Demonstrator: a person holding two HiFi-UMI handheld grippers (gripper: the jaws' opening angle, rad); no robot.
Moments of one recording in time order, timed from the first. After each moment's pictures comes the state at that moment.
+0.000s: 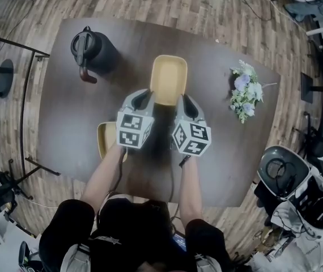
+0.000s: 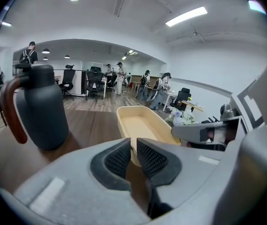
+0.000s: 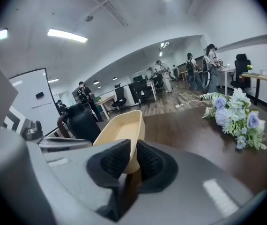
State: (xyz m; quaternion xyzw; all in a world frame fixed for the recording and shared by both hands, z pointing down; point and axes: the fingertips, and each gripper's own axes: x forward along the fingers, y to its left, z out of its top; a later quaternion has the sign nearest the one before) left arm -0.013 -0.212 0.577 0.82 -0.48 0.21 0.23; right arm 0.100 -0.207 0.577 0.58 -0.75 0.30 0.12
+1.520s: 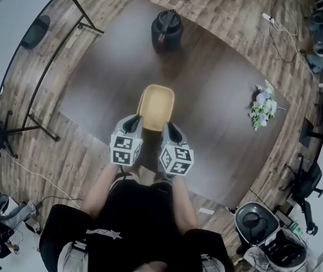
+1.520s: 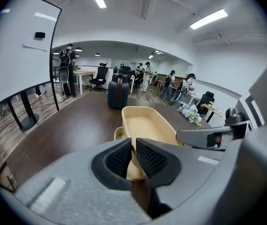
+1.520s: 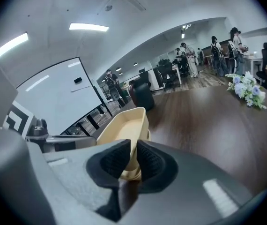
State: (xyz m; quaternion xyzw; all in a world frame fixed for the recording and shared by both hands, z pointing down) left arm -0.186 0.042 0.544 0.71 -0.61 0.21 0.29; right arm -0.072 0.025 0.550 0.44 -0.82 0.34 0.17
